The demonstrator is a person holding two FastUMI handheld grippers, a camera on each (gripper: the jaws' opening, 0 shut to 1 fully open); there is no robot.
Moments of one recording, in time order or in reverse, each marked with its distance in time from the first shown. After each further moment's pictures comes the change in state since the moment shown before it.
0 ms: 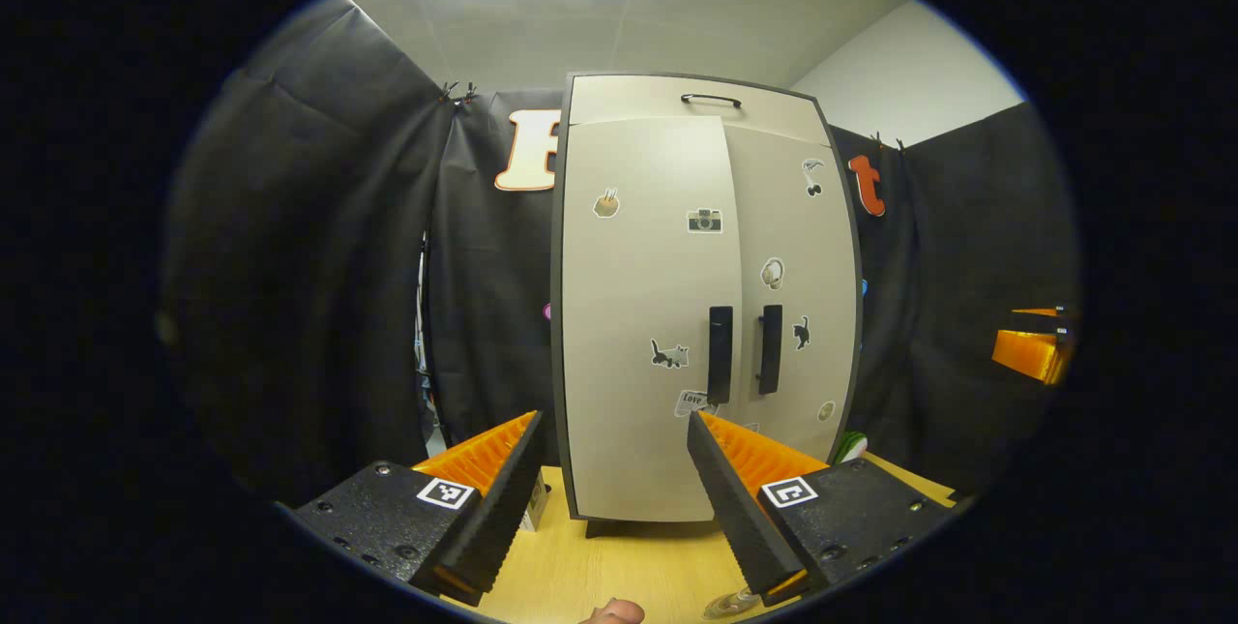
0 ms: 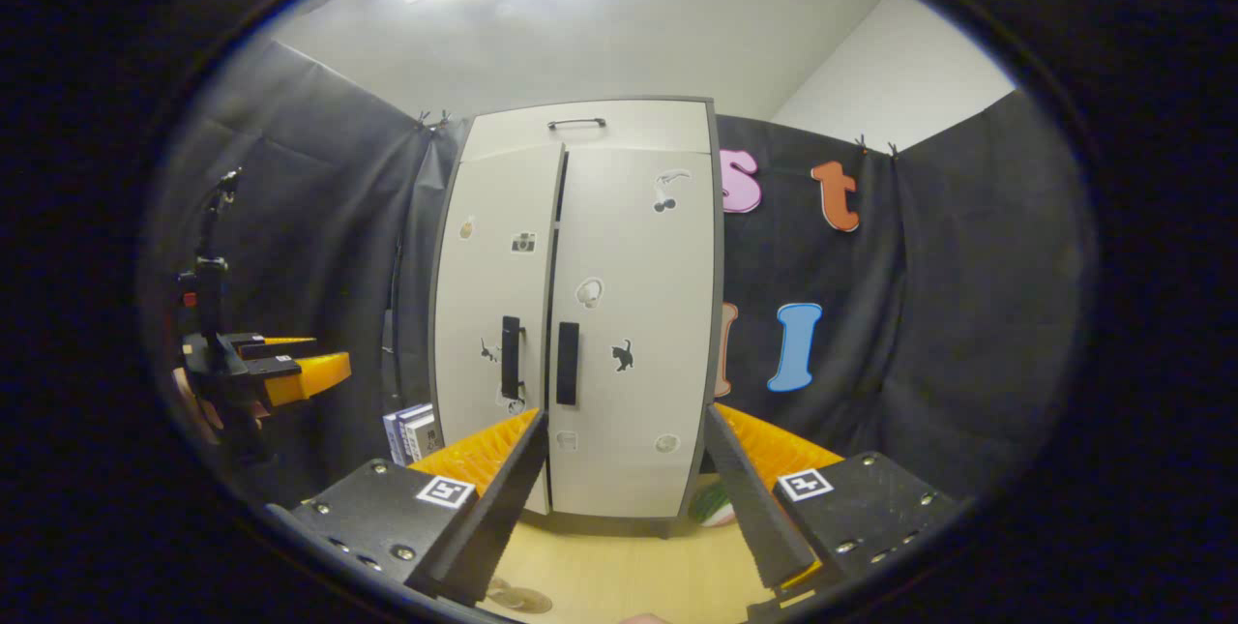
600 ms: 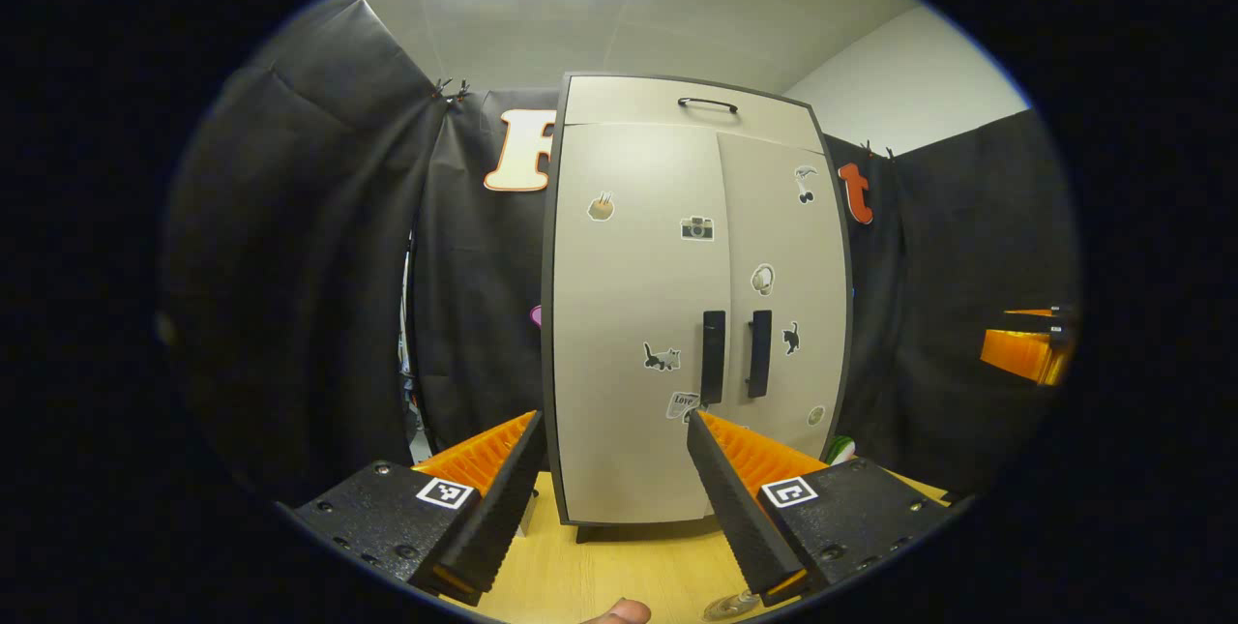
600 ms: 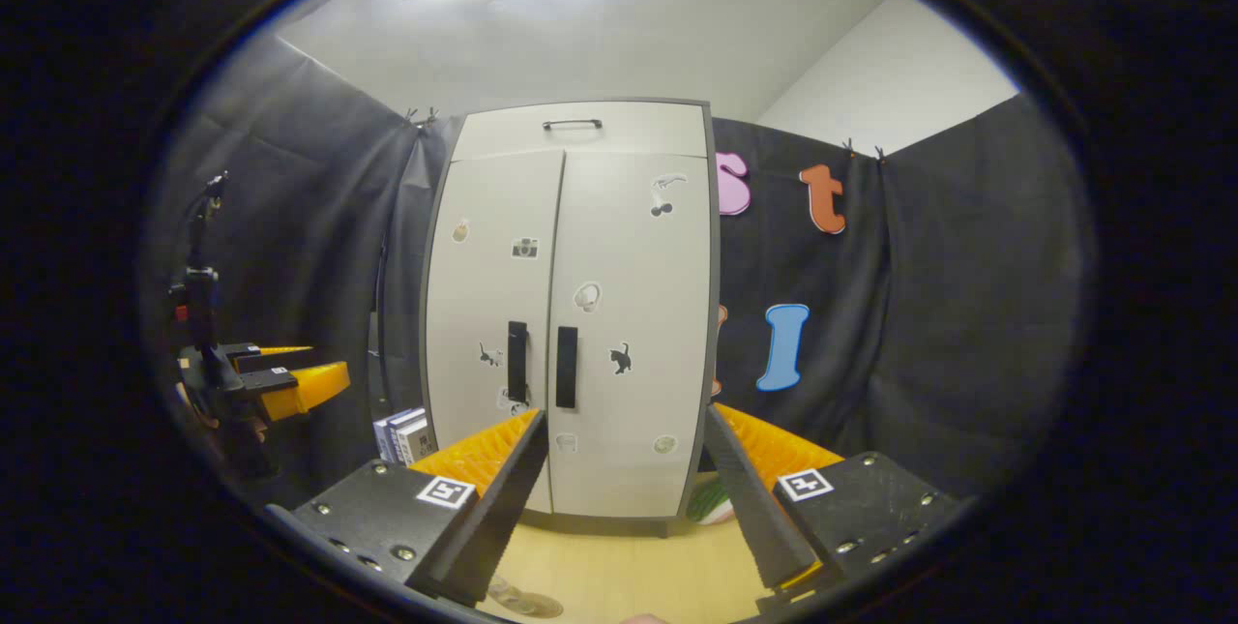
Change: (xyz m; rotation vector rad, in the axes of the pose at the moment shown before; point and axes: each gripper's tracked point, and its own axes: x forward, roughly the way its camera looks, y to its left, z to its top) left arm 0.012 0.004 0.000 -0.026 -0.019 -0.060; right arm 0.001 0.021 0.005 -0.017 0.009 -0.065
